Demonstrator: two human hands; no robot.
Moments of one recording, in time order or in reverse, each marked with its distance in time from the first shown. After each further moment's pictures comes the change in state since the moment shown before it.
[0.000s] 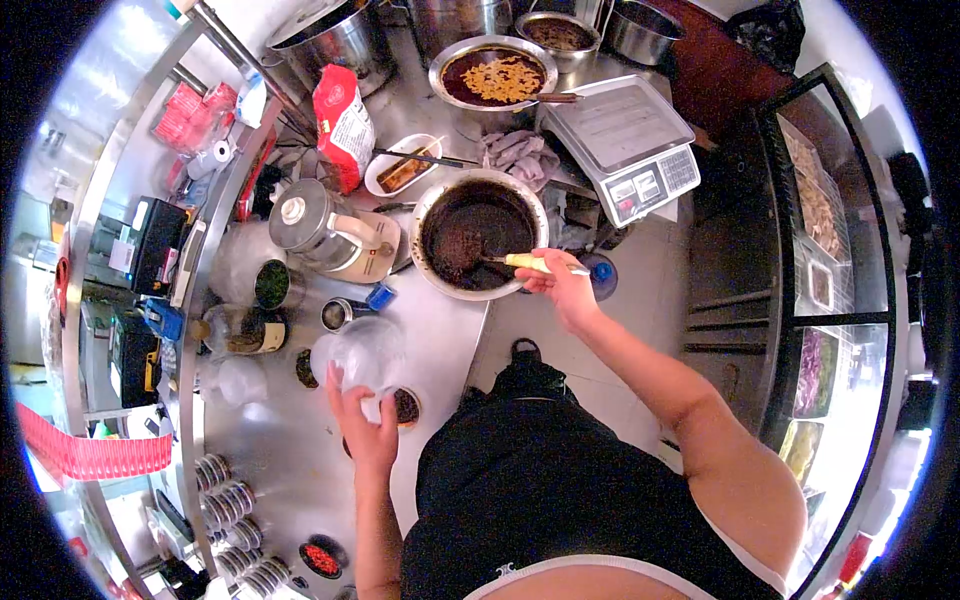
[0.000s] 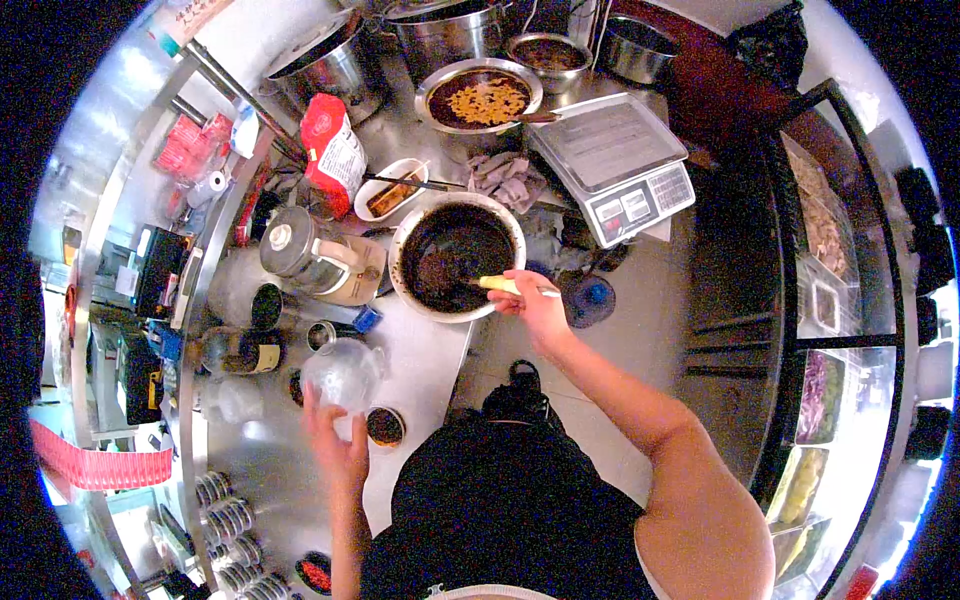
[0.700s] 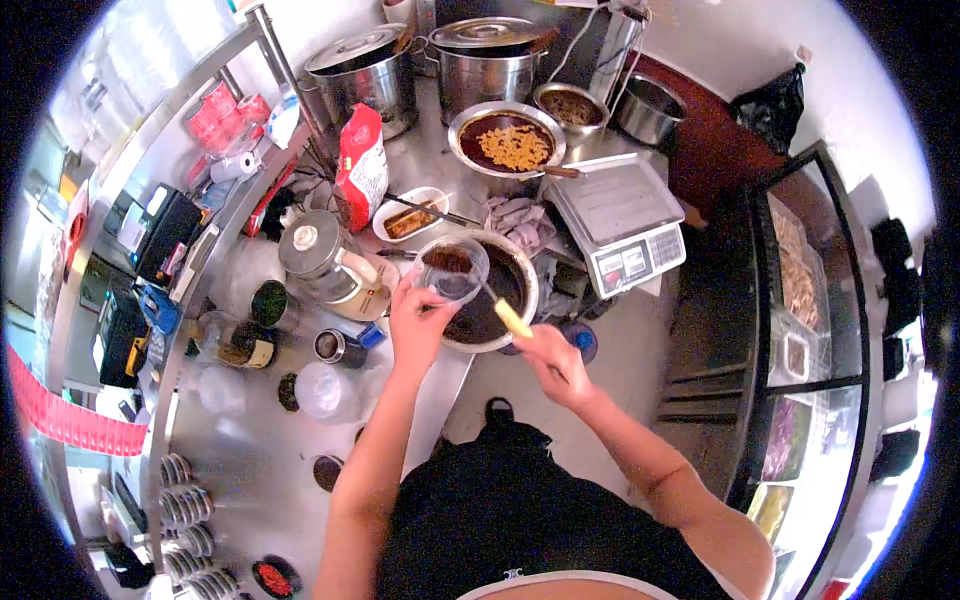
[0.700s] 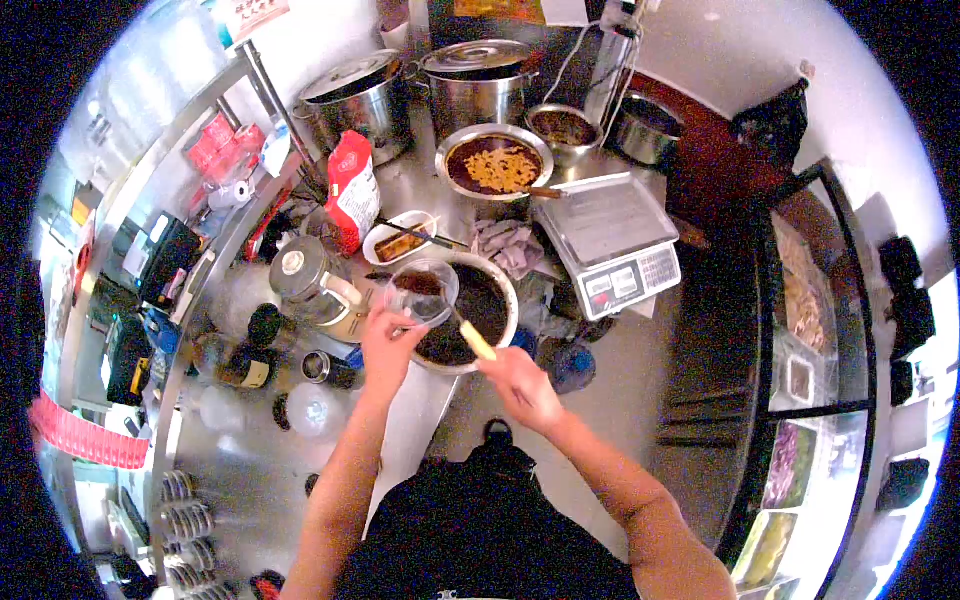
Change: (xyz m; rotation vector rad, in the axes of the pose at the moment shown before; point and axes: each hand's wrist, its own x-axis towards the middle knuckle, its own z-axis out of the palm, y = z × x) left_hand 0.149 0.052 0.122 -0.589 0.017 -0.028; right_hand -0.043 -0.049 0.009 -0.895 -0.400 -1.050
